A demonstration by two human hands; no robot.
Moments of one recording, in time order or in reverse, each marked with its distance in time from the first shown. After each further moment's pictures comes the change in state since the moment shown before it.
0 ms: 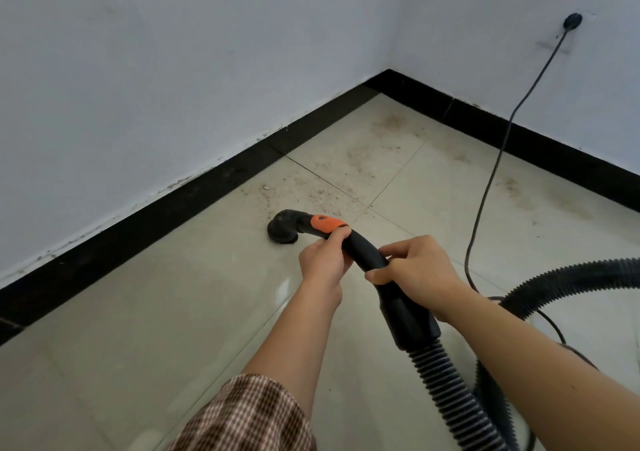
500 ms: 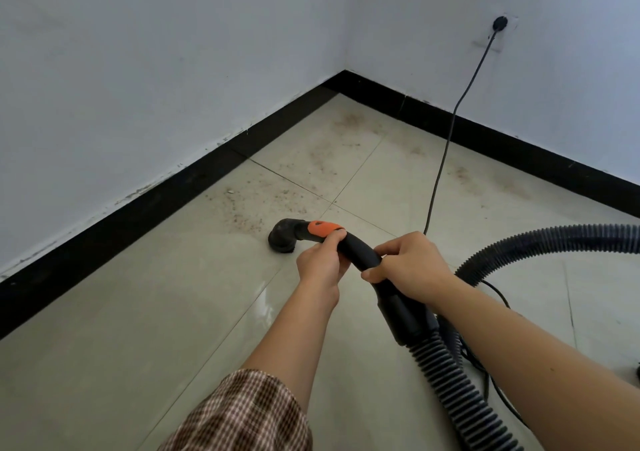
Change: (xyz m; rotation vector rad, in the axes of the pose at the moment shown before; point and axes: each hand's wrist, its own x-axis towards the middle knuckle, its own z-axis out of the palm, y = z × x) left_hand -0.029 -0.028 0.027 0.004 -0.095 -0.085; right_hand -0.030 0.018 -0.034 -0.060 0.078 0.052
